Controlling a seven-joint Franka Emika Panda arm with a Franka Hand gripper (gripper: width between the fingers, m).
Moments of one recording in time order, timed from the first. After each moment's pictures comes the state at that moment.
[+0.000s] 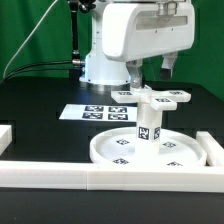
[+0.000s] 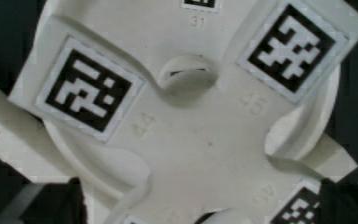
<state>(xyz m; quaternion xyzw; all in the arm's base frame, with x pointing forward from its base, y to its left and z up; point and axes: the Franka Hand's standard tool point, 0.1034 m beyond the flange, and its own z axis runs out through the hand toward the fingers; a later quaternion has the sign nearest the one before) 0.568 0.036 0.122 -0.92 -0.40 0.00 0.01</state>
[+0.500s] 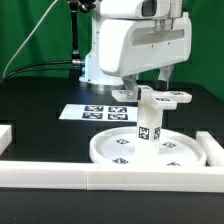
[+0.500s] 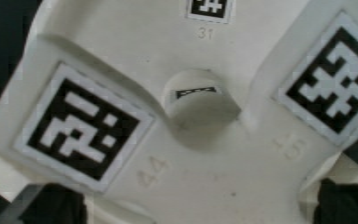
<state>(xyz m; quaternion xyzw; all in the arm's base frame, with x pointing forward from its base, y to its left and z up) 0.567 0.034 0.107 -0.92 -0.40 0.00 0.01</state>
